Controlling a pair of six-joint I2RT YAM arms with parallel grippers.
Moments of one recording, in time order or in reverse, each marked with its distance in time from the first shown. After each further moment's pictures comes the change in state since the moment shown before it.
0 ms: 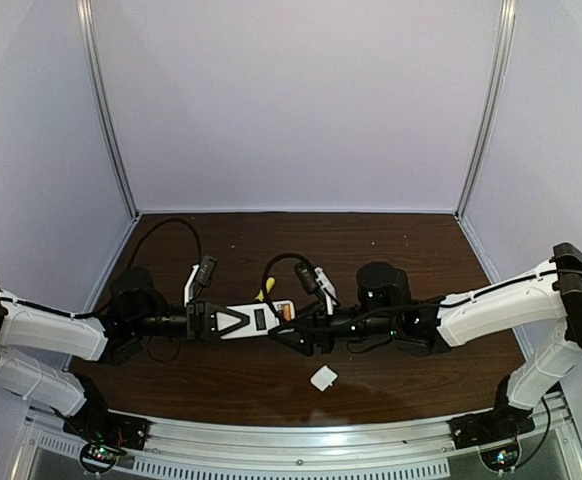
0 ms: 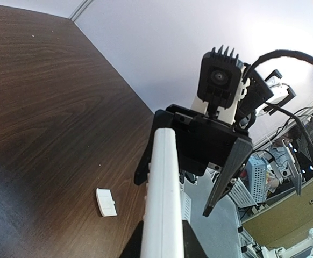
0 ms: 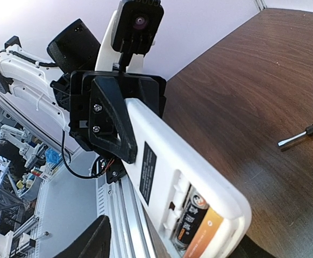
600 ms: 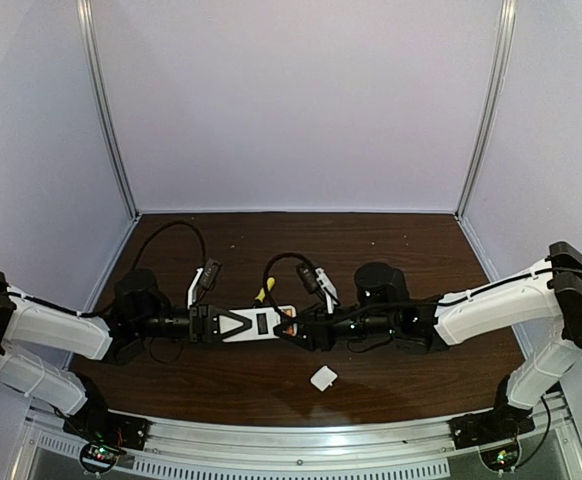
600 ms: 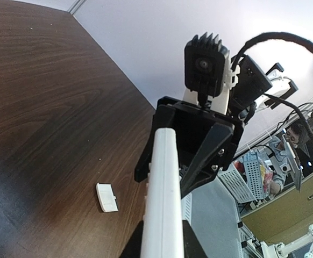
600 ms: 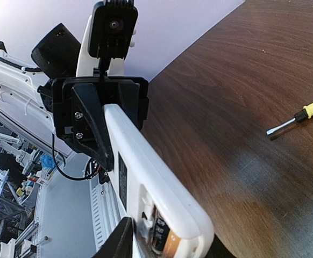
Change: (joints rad) left arm 0.000 0.052 0.000 0.032 0.024 -0.003; right arm -0.013 0.022 0.001 -0.019 0.009 0.036
